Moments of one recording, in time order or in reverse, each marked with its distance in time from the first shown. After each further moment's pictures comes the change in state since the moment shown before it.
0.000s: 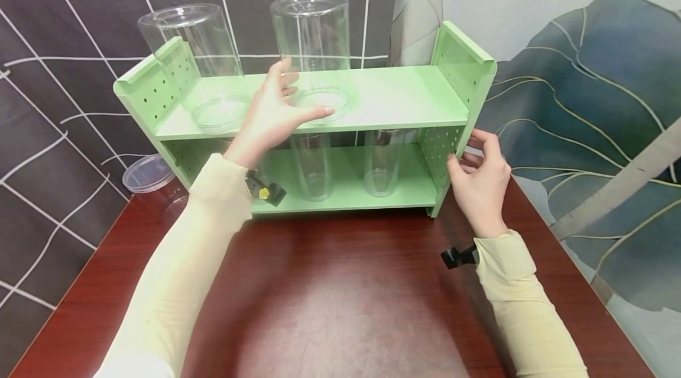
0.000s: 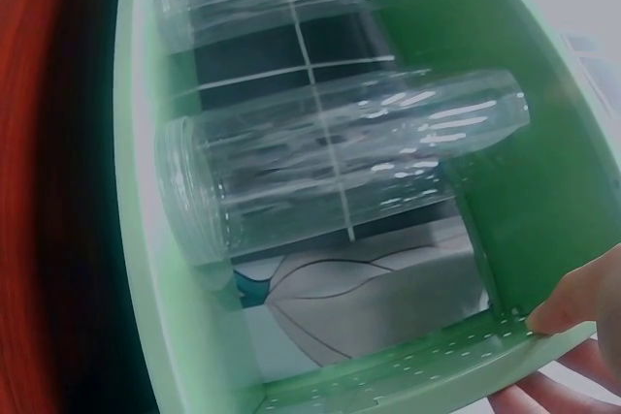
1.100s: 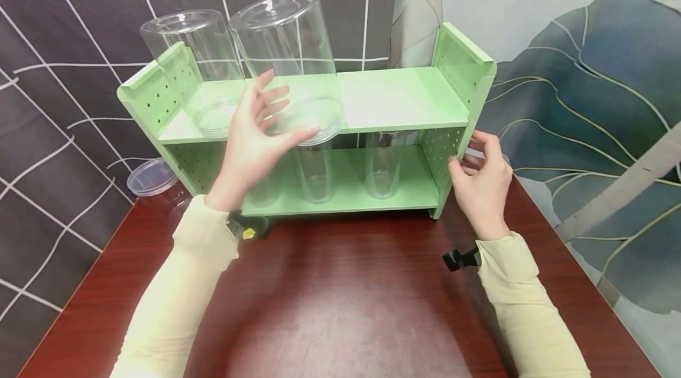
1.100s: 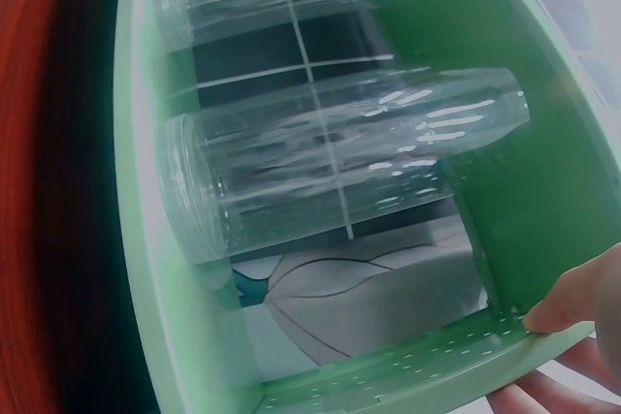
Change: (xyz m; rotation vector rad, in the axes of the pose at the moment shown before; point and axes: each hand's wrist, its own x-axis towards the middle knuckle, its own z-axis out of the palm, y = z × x) left_hand -0.050 -0.018 -0.002 -0.309 0.168 0.299; right_hand 0.001 0.011 0.001 0.005 0.006 -0.006
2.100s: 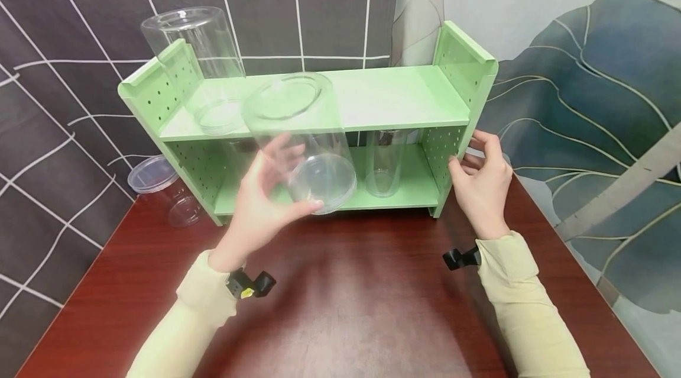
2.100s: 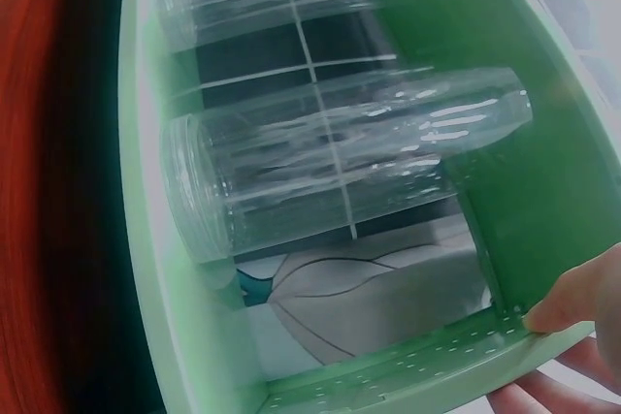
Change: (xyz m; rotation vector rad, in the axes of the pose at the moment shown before) left_hand -0.080 -0.026 0.010 -0.100 -0.116 0.092; right_hand -0.002 -0.004 0.000 0.031 -0.007 -0.006
